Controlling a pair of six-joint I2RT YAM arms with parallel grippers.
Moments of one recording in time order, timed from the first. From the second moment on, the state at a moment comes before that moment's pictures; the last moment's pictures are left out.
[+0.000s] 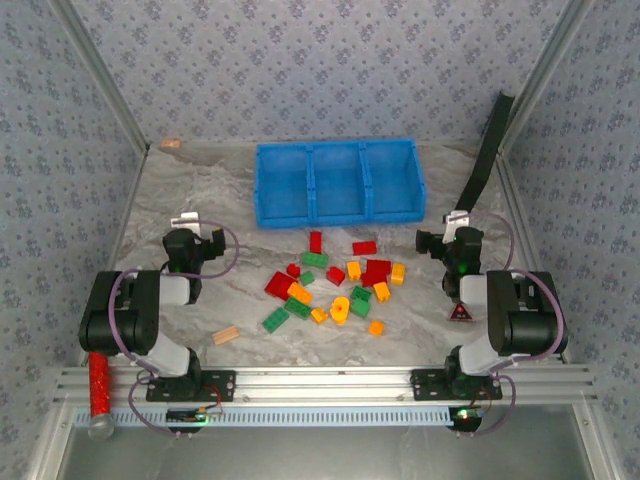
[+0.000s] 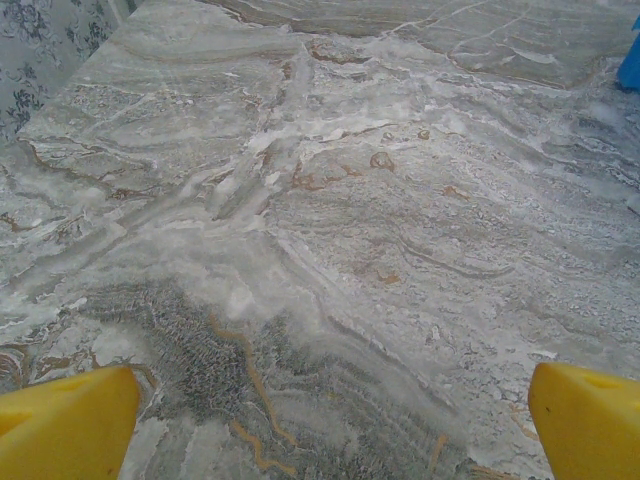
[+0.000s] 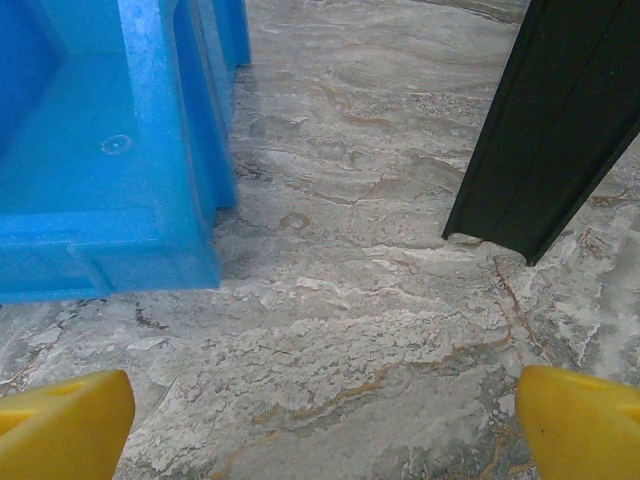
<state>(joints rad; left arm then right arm) -0.01 1.52 0.38 0.70 -0.15 -0.06 -0.04 1.51 0.38 0.69 -0.02 -0.02</state>
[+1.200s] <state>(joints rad) -0.13 1.24 1.16 -0.47 -0.10 -0.14 0.57 0.73 0.58 -0.73 0.03 0.92</state>
